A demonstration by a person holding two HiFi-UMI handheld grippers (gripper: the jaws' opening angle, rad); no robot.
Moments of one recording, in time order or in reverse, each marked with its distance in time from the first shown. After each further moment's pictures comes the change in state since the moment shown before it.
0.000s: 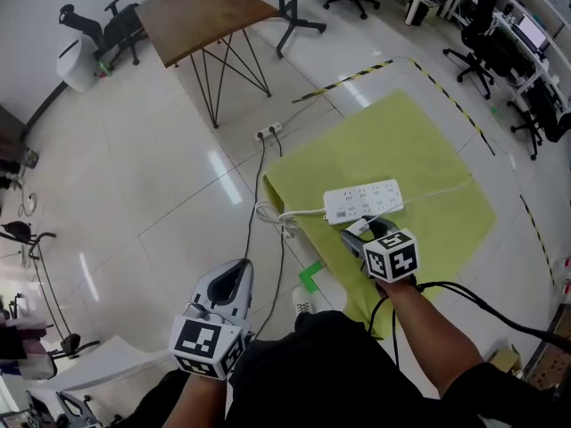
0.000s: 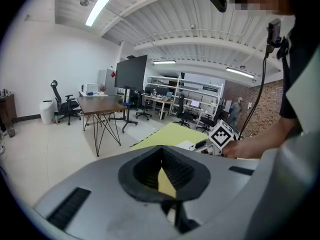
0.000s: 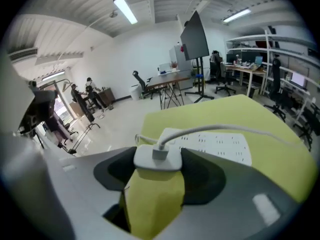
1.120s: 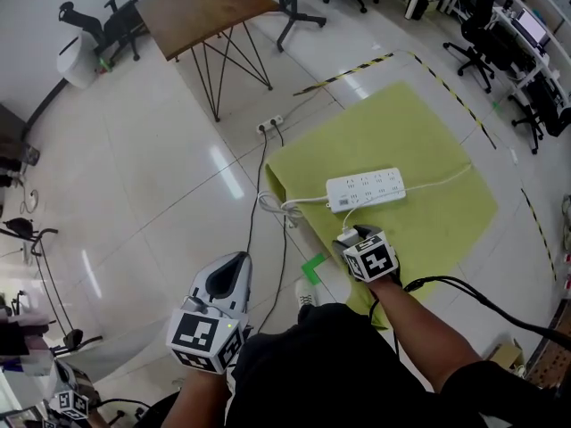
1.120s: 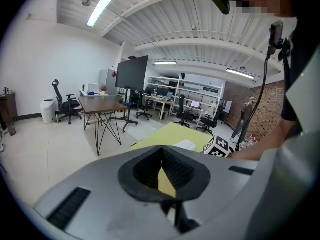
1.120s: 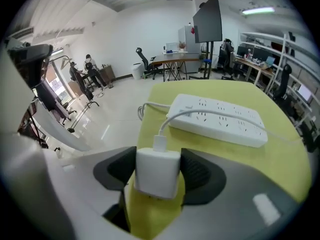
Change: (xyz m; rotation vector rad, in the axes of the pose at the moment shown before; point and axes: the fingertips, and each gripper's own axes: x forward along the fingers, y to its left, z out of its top) left arm -0.013 -0.003 -0.005 -0.011 -0.003 0.003; right arm 0.031 0.019 -0.074 -0.090 0.212 -0.041
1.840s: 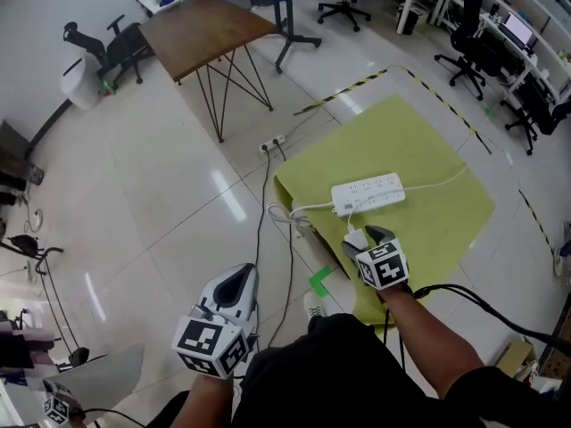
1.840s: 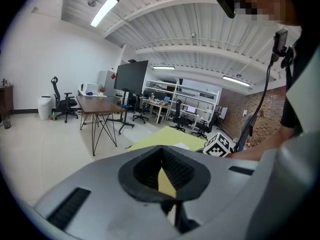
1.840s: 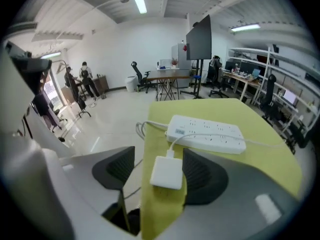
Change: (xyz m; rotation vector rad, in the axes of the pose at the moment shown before) left arm -0.038 0.001 0.003 -0.047 -0.043 -0.058; right arm -0.051 0.013 0.029 0.028 -0.174 -0.090
